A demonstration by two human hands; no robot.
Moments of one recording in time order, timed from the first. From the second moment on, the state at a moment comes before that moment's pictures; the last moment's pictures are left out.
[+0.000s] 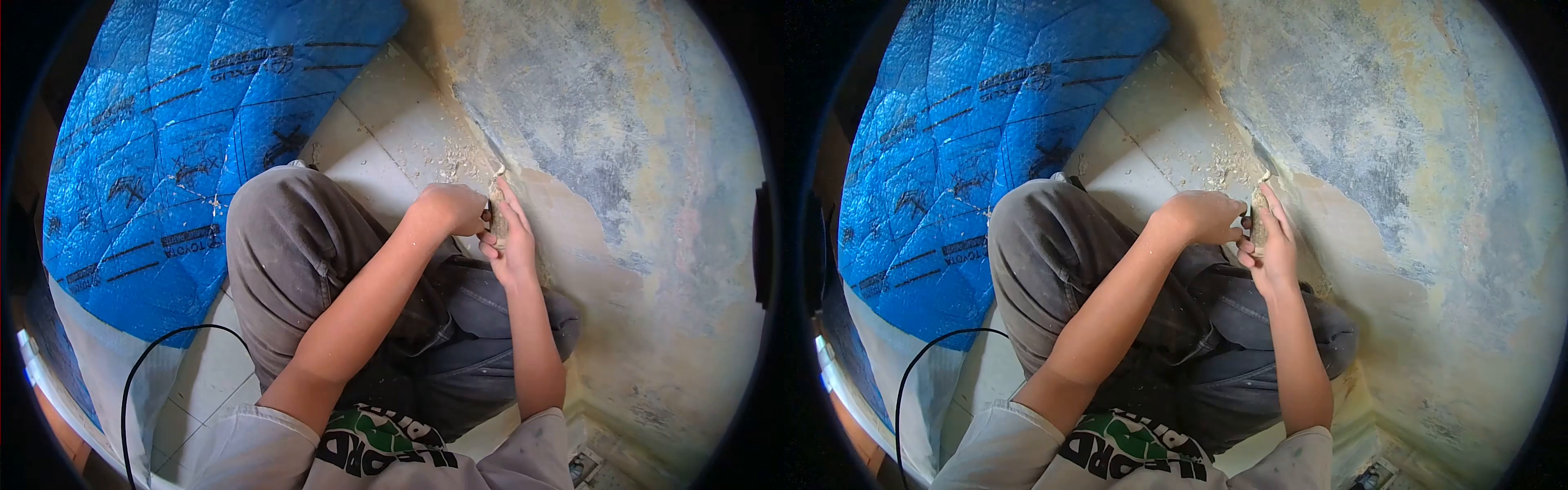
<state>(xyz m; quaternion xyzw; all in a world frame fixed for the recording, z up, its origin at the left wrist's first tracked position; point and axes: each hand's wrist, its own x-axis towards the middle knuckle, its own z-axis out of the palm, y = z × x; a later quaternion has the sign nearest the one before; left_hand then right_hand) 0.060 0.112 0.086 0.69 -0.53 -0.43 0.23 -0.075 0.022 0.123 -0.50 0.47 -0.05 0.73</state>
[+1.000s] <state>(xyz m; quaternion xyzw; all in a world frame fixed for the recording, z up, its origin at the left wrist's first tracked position) 0.063 0.120 0.087 0.72 -0.52 -0.41 0.20 -0.026 -0.071 0.132 -0.14 0.38 -0.01 0.91</state>
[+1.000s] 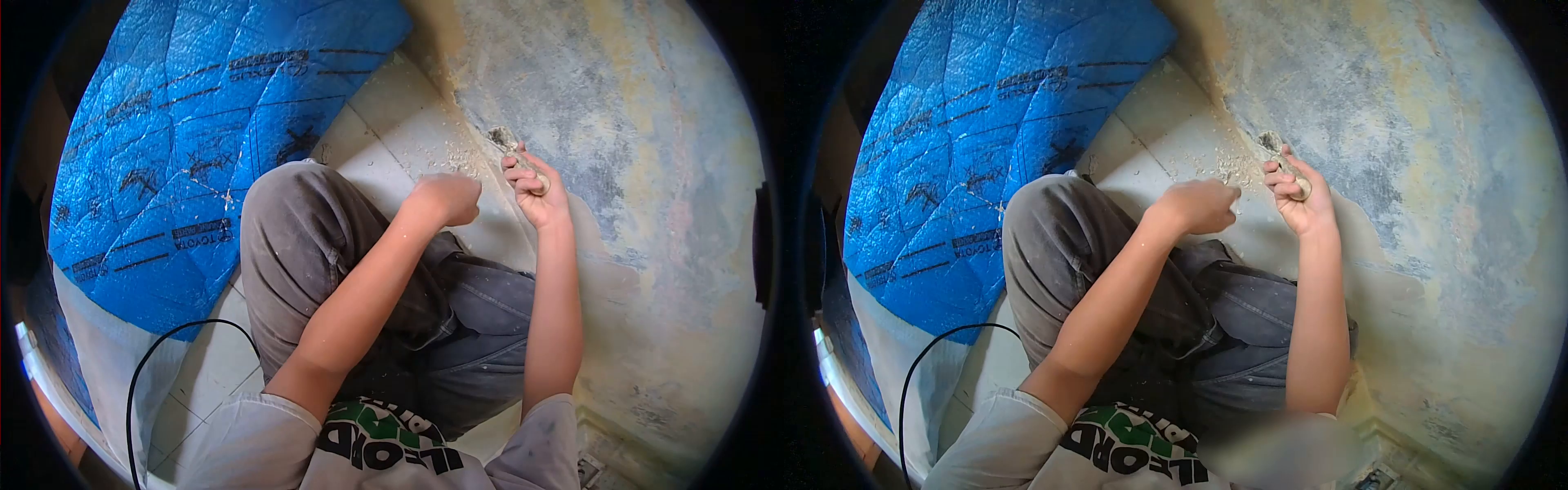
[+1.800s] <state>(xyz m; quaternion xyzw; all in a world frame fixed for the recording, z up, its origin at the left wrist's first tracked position) -0.016 0.020 0.092 0.68 -0.41 0.17 0.58 -0.066 -0.038 0.098 -0.57 0.31 -0.14 0.75</state>
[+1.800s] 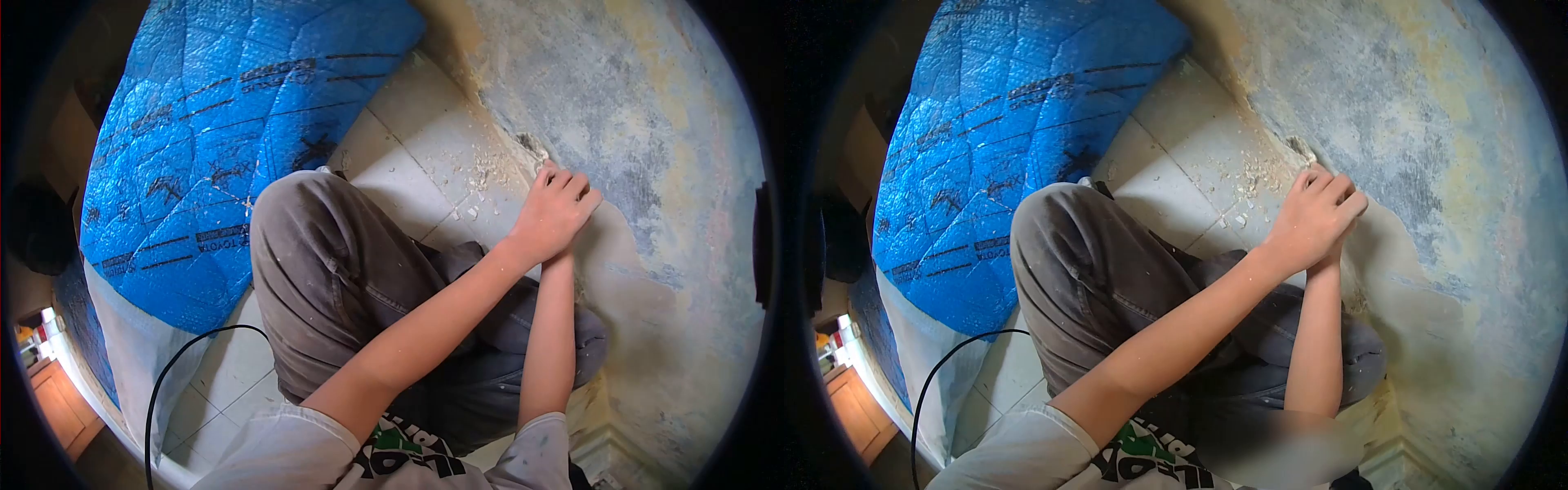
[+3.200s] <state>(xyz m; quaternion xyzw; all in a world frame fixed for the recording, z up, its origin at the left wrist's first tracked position) -0.029 0.014 0.127 0.61 -0.33 0.16 0.70 -0.045 -0.050 0.101 -0.92 0.20 -0.25 0.22</state>
